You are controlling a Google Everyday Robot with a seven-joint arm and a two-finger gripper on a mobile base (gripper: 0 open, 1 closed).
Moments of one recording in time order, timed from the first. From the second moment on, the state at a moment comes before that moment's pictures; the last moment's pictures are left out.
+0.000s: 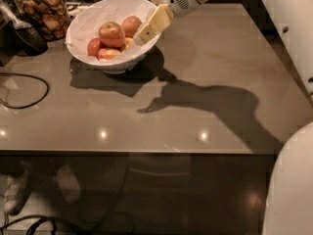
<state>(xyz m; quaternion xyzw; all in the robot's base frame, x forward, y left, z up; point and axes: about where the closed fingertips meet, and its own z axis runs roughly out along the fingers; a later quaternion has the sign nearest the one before) 0.666 0.029 0.999 -0.59 0.66 0.25 0.40</state>
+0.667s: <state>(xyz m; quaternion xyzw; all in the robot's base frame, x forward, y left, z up) 0.686 0.062 1.013 -0.60 0.64 0.26 0.41</state>
